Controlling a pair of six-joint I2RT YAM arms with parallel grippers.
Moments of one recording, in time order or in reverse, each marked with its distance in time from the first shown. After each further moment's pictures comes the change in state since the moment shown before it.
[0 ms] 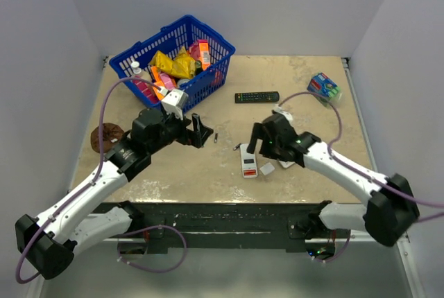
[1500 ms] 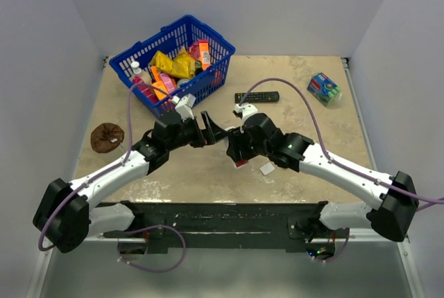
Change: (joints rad) left arm 0.006 0.230 -0.144 0.297 0.140 -0.490; right arm 0.277 0.071 0.205 0.044 -0.036 -0.377
